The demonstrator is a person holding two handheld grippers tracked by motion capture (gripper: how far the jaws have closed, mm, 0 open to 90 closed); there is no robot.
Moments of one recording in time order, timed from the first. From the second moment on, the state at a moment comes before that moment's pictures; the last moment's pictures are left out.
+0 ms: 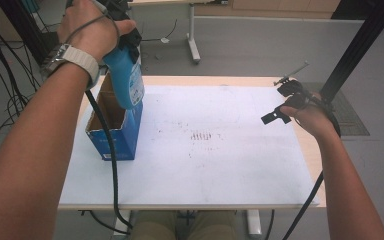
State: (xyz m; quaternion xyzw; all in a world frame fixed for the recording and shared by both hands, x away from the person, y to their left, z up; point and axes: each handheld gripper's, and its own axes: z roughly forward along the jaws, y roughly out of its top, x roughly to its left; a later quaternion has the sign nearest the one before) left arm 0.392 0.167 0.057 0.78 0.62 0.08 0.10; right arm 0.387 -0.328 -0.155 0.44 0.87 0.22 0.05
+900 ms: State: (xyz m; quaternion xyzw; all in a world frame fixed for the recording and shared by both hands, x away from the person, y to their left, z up) left arm 0.400 0.197 0.051 0.74 0.66 0.08 0.08; right arm 0.389 -0.331 -0.159 0.44 0.87 0.22 0.05
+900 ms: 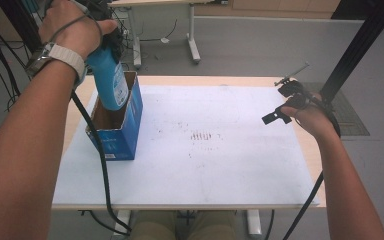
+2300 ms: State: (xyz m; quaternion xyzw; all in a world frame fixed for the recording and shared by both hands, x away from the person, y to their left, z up) left arm 0.417 0.221 0.000 0.73 0.67 0.09 0.07; right arm 0.403 -0.323 -0.171 0.44 0.87 0.21 0.05
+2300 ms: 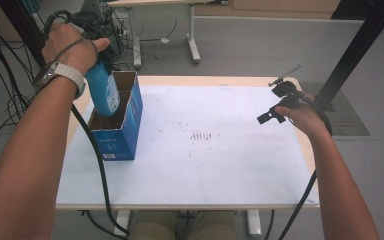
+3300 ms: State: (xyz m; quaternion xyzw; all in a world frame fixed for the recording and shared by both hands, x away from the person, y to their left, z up) left arm 0.431 0.232 -0.051 0.73 0.67 0.07 0.06; right arm 0.409 -0.322 -0.180 0.45 0.87 0.21 0.04
